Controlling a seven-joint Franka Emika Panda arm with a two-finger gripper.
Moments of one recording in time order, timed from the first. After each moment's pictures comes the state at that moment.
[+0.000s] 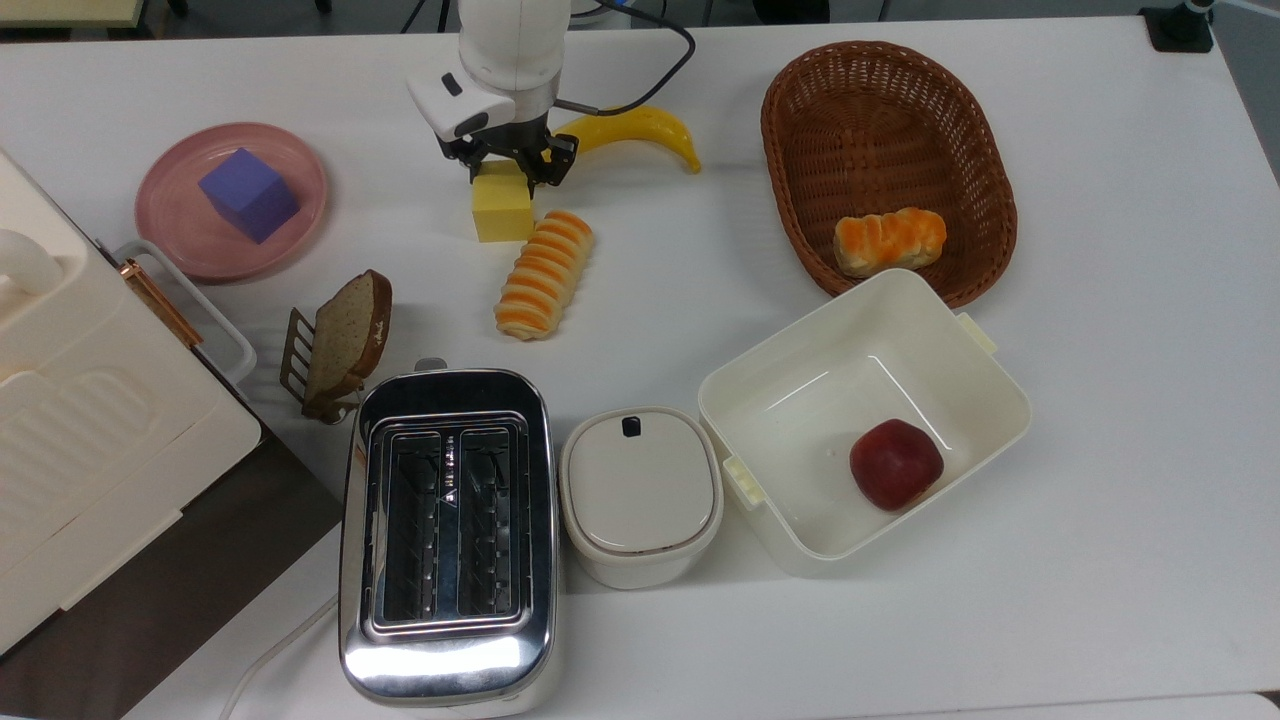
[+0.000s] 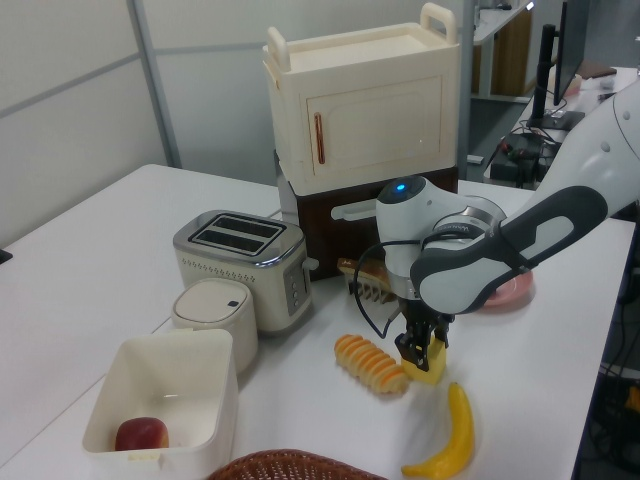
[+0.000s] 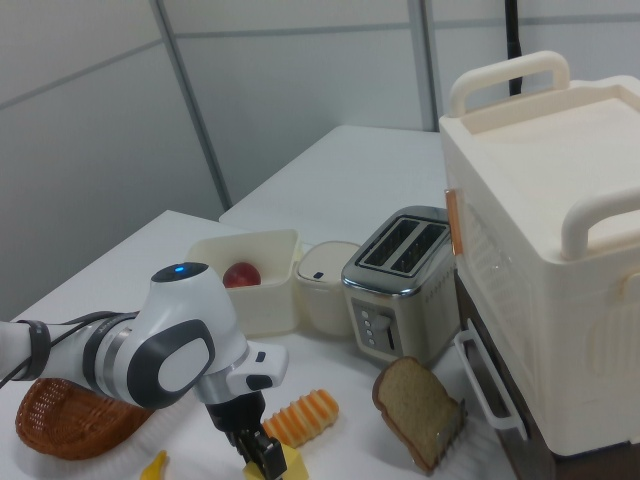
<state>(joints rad) 0.10 -0.01 -0.12 -2.33 -0.22 2.24 0.28</state>
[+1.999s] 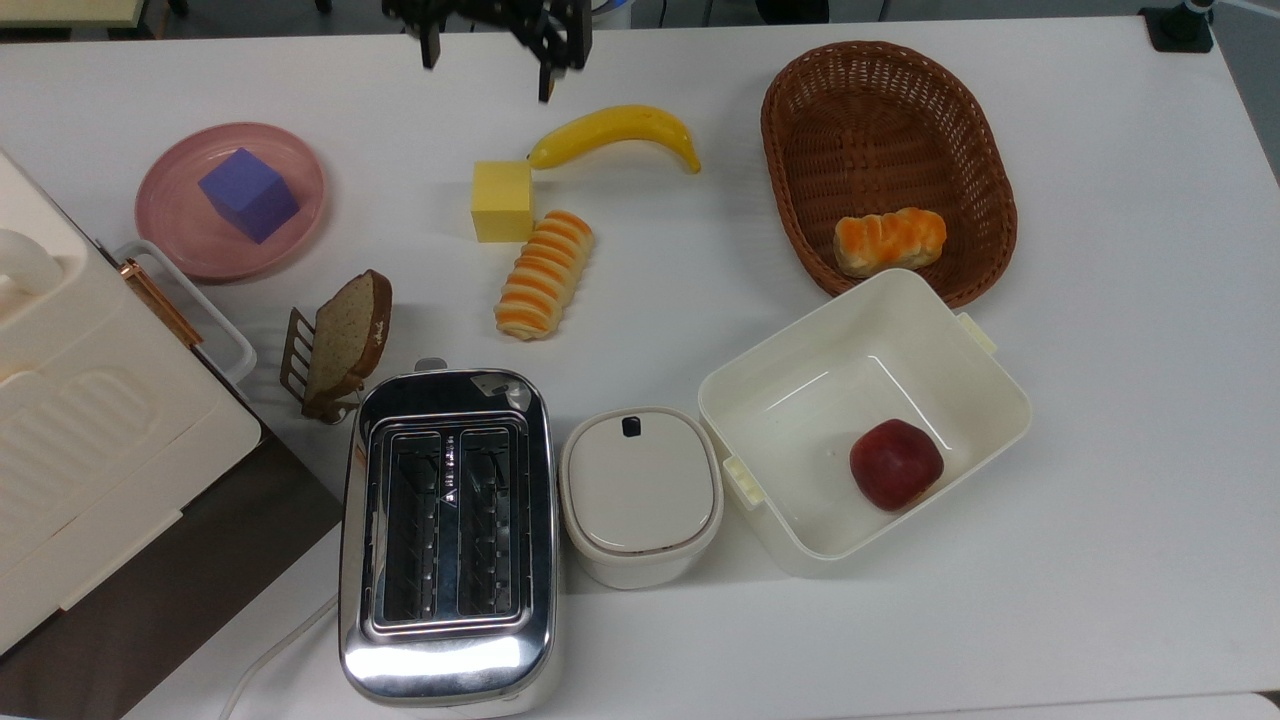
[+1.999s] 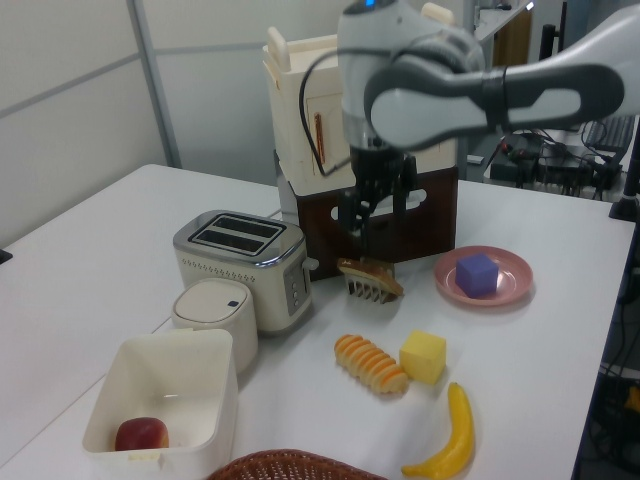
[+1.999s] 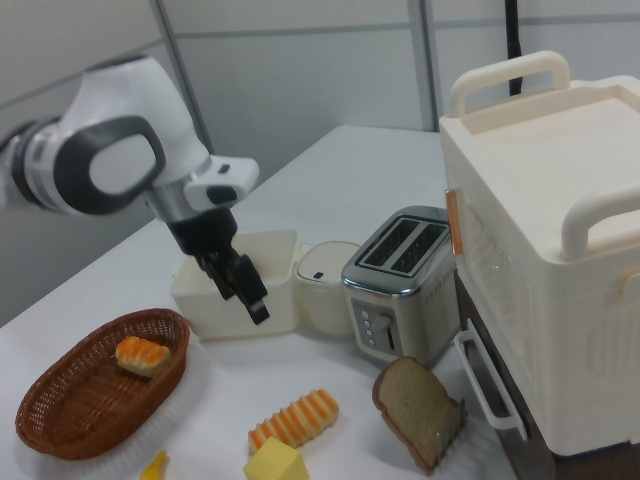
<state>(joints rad) 0.09 -0.04 -0.07 -1.74 -0.13 1.76 0.28</state>
